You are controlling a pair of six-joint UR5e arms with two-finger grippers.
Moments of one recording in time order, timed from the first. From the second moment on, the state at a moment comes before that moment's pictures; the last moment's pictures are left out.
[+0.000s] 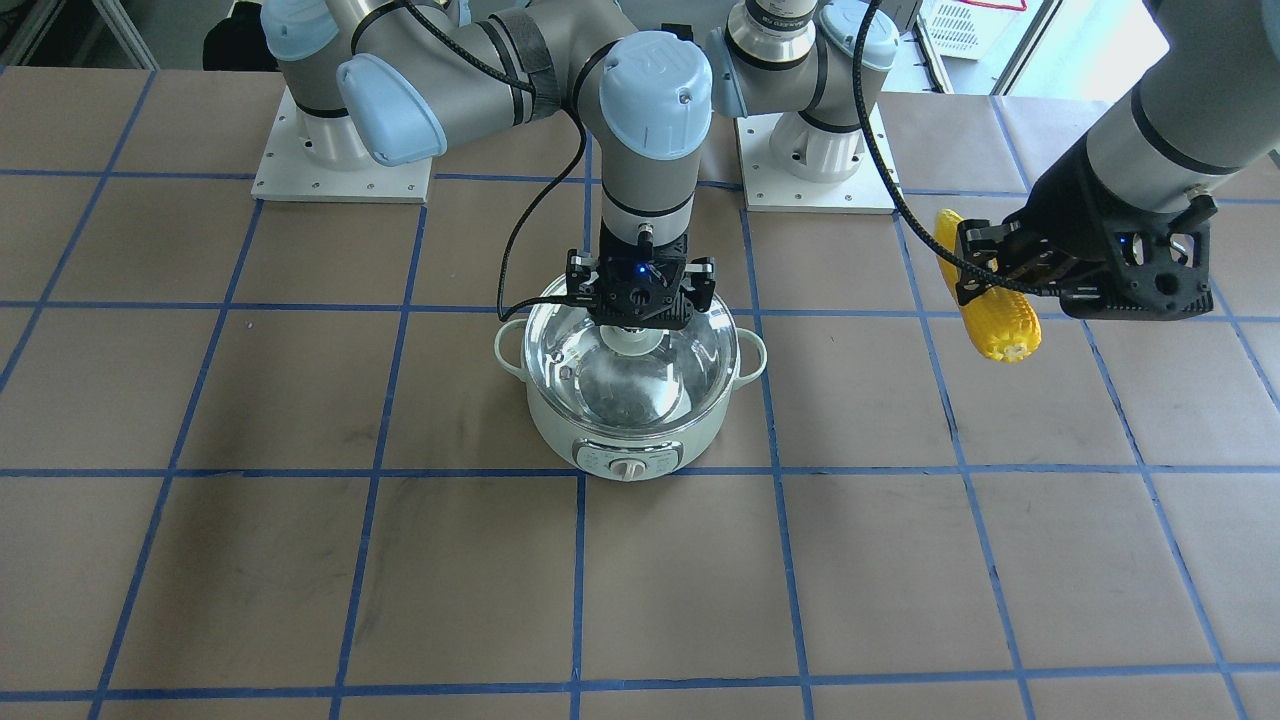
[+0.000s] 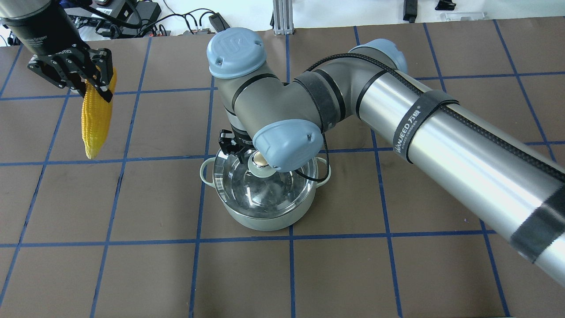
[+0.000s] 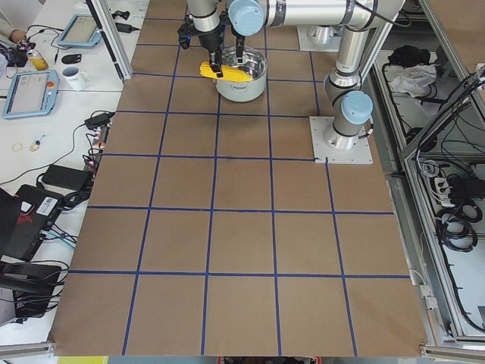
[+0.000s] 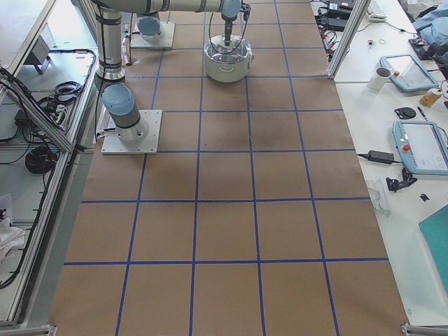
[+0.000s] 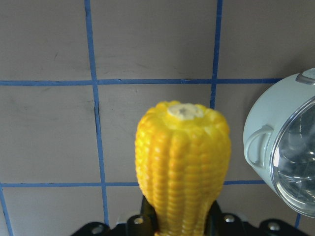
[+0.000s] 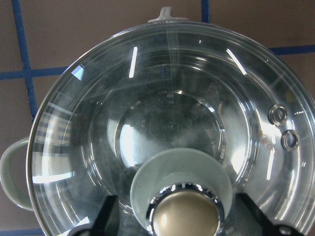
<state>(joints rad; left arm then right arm) -1.38 -1.71 -1.35 -1.81 1.58 0.18 2.10 -1.24 1.54 -1.85 -1.53 0.60</state>
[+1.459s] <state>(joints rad) -1.39 -1.72 -1.35 -1.81 1.54 0.03 1.98 -1.47 1.52 -1.69 -1.59 0.44</state>
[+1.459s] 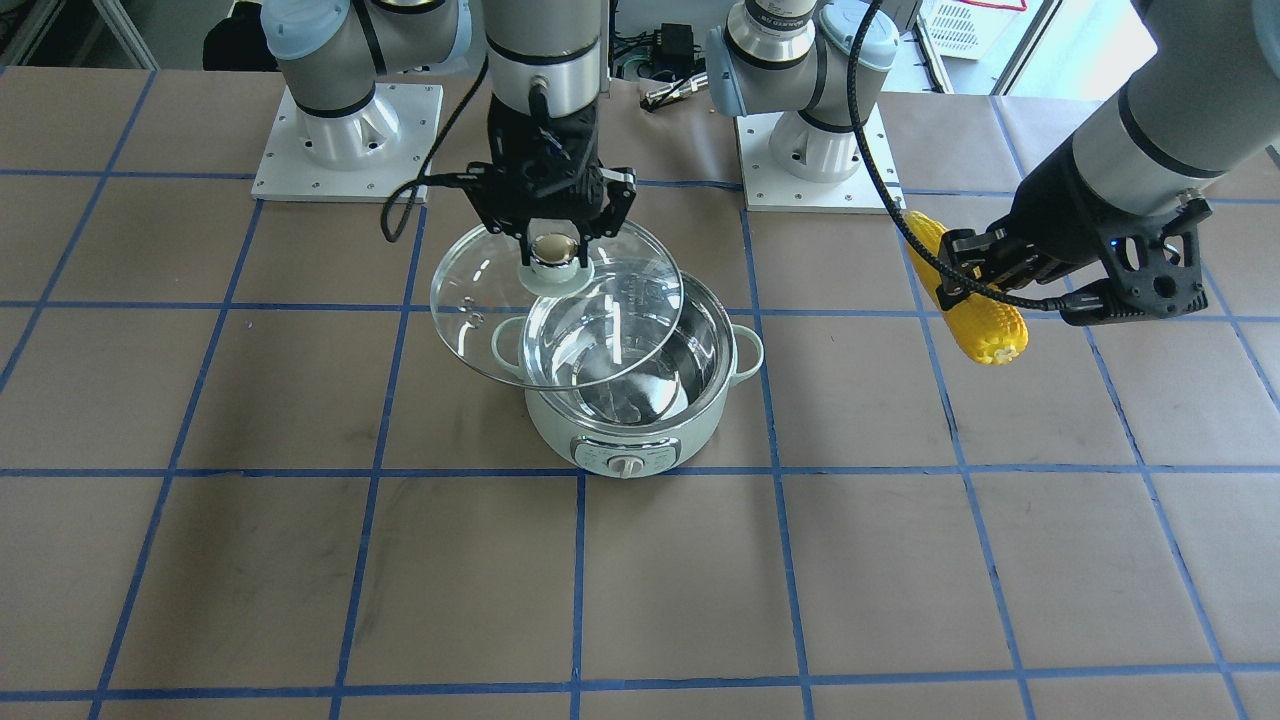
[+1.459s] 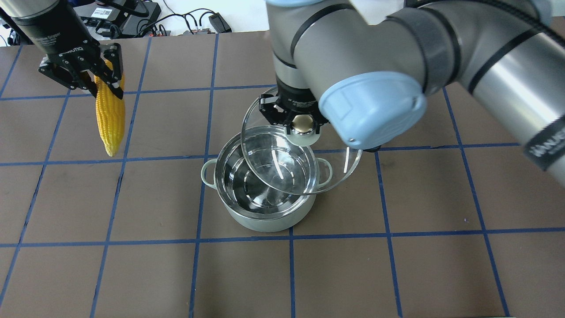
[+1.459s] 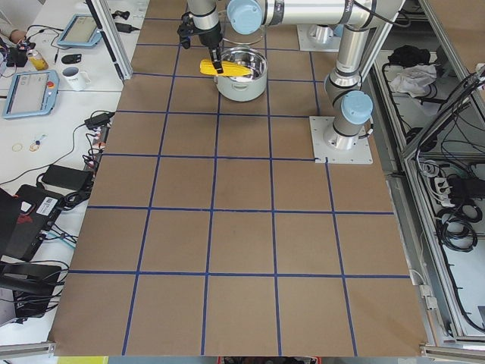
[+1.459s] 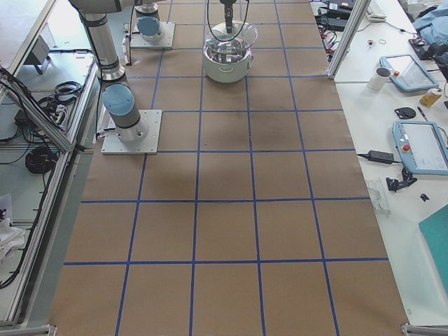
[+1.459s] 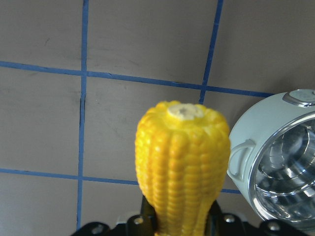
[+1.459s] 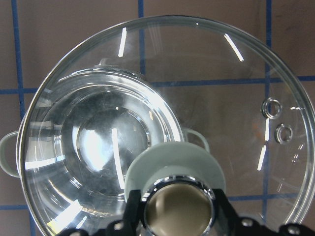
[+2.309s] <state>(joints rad) -1.69 -1.76 -1.41 -1.74 1.46 -0.17 1.76 -1.65 1.52 -1.49 -1.59 0.20</state>
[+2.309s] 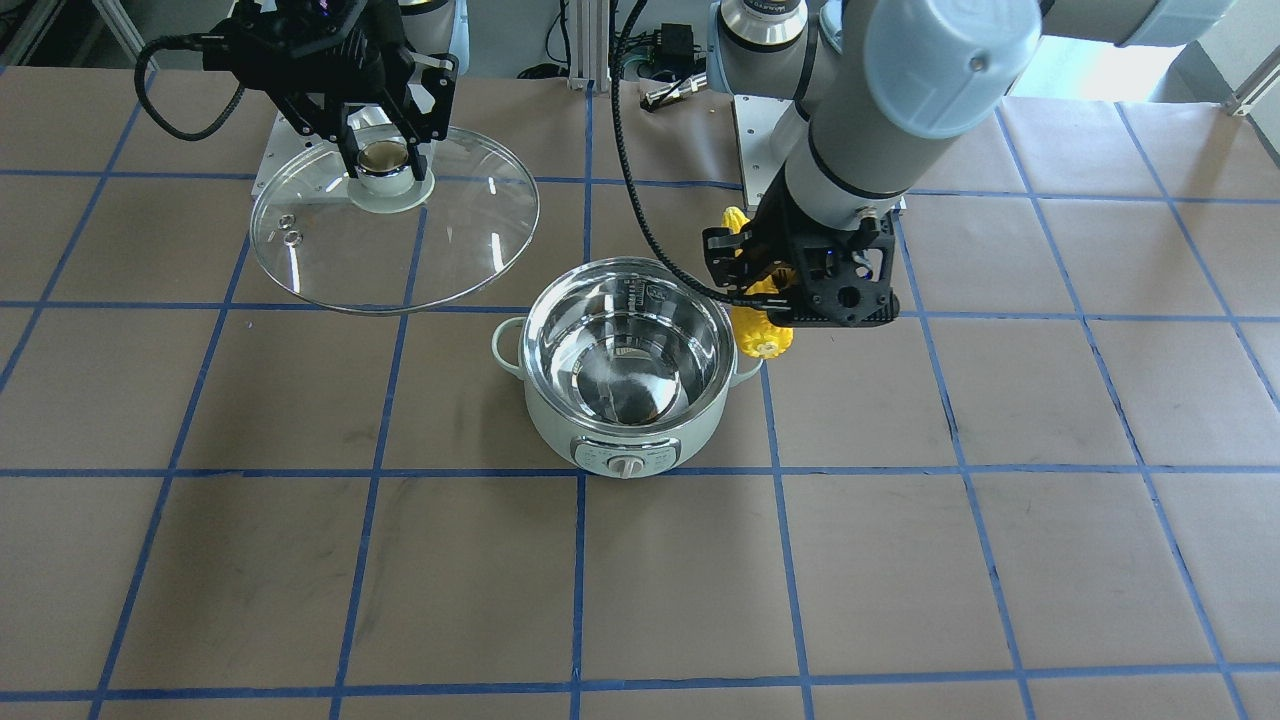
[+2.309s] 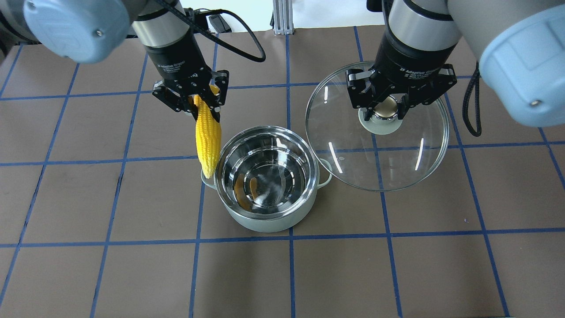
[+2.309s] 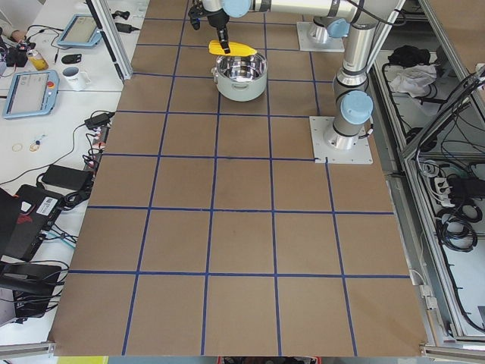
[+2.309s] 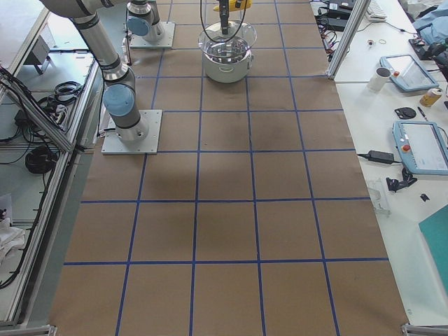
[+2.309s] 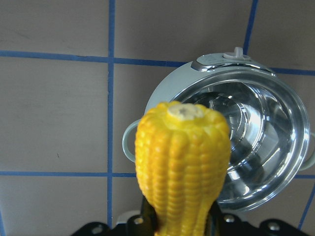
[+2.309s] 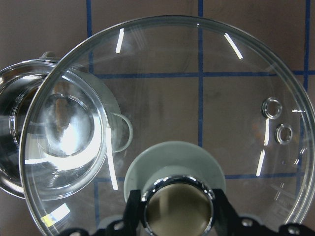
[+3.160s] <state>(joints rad) -1.83 -1.85 -1.58 -1.50 1.40 -0.18 1.75 -1.65 1.52 -1.46 -1.59 0.19</state>
